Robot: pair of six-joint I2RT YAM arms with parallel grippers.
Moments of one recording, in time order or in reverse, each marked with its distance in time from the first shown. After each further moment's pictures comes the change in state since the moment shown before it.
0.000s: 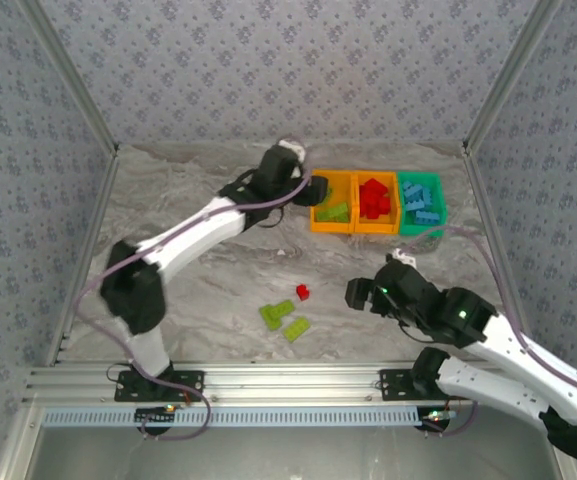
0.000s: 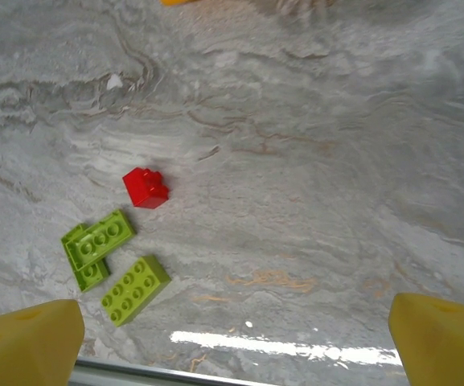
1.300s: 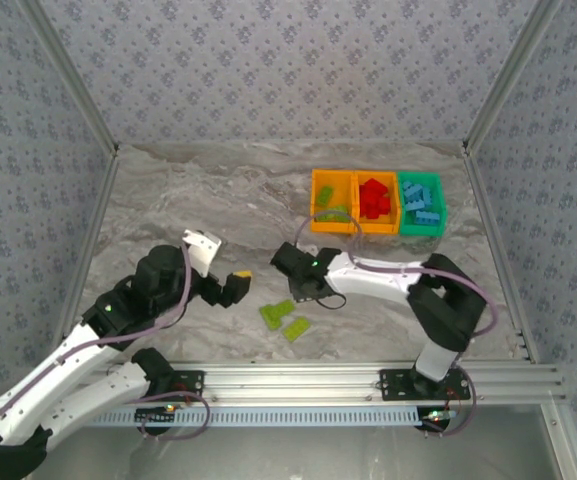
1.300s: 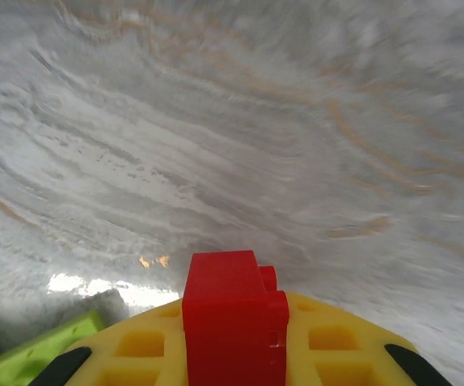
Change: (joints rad) left arm -0.040 -1.054 -0.745 -0.239 0.150 0.213; right arm 0.047 0.901 0.233 0.335 0.008 -0.182
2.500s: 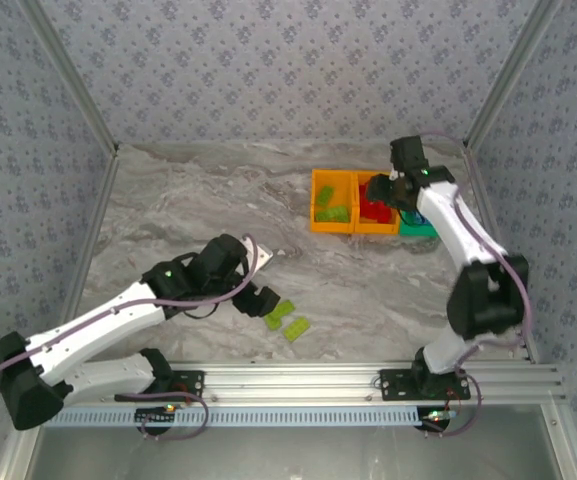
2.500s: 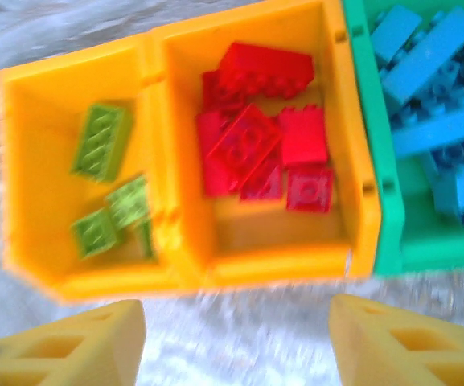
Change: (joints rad) left arm -0.142 0.420 0.142 -0.151 0.030 -0.021; right arm -0.765 -0.132 0.306 -0.111 -0.262 -0.362
